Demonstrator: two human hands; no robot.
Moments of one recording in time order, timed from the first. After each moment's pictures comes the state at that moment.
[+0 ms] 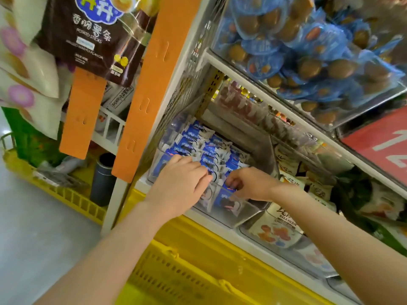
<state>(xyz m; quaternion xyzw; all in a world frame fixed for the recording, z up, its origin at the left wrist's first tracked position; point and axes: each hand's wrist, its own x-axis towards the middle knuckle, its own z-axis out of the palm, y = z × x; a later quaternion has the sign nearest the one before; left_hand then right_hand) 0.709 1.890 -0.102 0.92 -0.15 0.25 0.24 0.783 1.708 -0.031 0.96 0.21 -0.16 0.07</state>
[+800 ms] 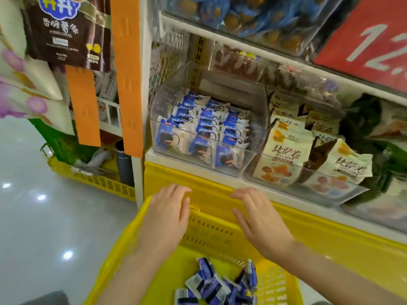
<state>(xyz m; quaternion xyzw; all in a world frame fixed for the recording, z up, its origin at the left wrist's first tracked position) 0.587 1.870 -0.160 0.93 -0.05 0.14 0.33 0.603 1.658 -0.132 0.94 0.29 0.12 -0.11</state>
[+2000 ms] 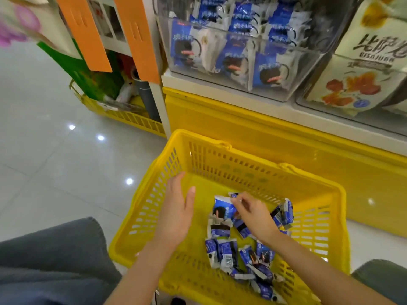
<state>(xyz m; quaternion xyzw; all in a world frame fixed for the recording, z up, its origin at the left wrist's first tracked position) 0.519 1.874 -0.281 0.87 0.14 0.01 0.46 0.556 1.679 -0.310 0.88 0.06 -0.20 -0.43</state>
